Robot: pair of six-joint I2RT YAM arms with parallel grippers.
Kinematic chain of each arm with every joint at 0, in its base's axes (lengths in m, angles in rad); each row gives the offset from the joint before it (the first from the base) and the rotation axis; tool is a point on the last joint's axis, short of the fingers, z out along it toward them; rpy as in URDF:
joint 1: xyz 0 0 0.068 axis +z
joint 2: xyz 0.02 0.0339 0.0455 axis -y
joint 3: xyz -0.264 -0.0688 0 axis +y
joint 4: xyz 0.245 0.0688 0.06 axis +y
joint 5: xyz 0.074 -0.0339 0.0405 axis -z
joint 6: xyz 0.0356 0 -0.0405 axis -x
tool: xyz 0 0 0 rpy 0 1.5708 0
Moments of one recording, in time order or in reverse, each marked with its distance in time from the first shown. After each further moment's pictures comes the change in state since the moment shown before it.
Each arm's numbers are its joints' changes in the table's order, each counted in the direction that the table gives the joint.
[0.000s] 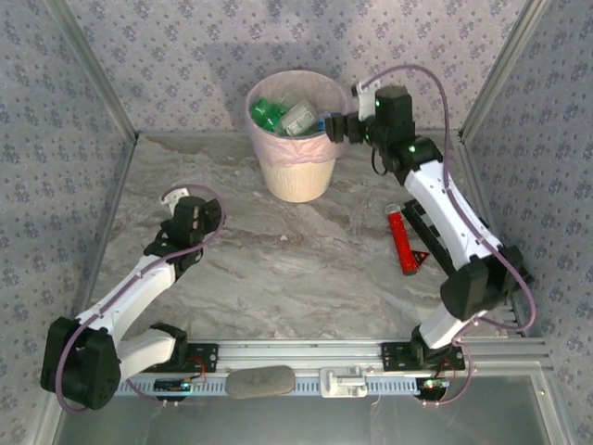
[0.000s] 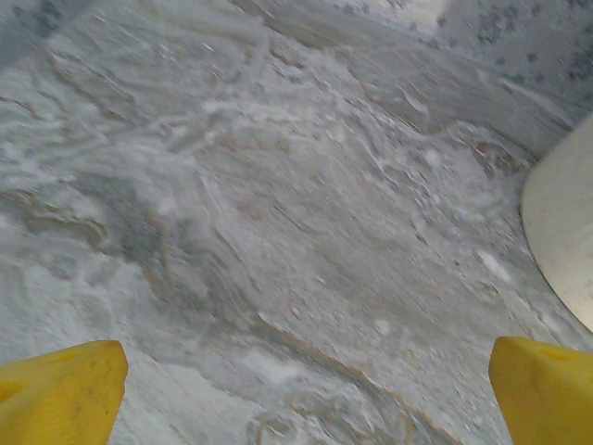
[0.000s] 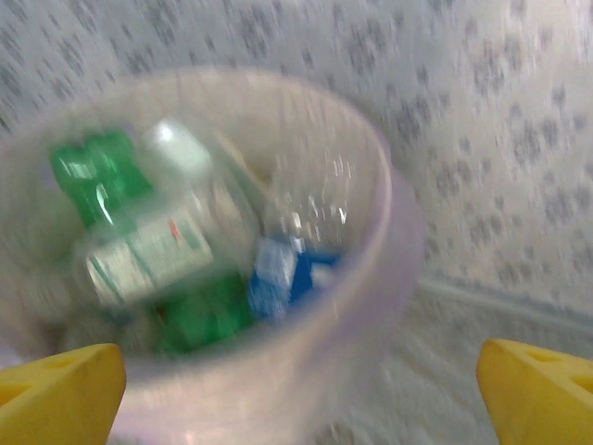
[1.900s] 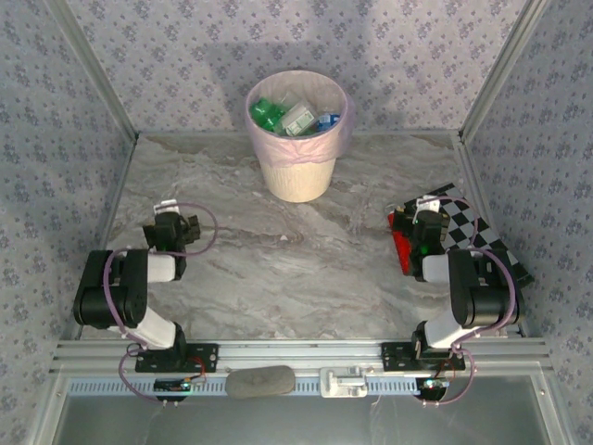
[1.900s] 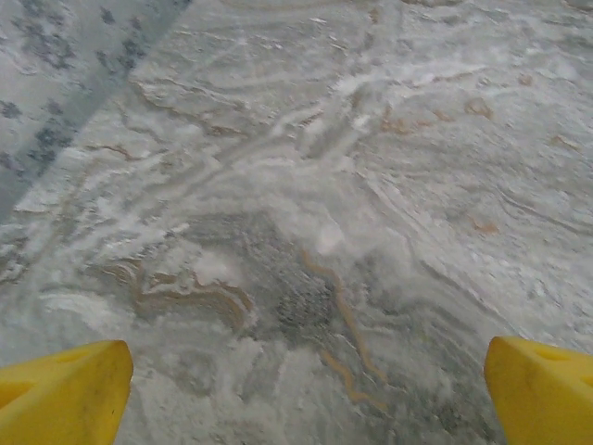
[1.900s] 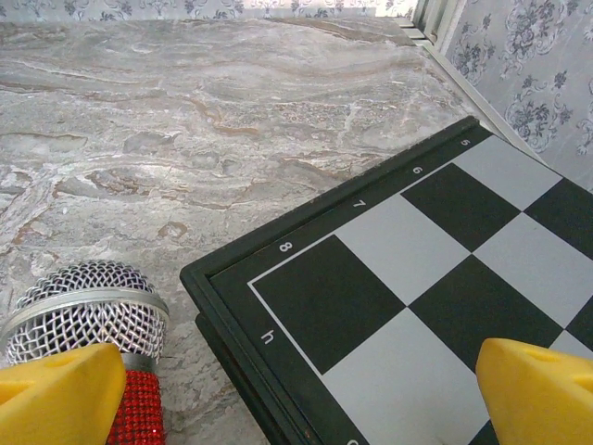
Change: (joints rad) left arm 0.337 -0.443 0.270 -0.827 0.159 -0.520; right arm -0.360 0.053 1.244 -1.154 0.246 -0.017
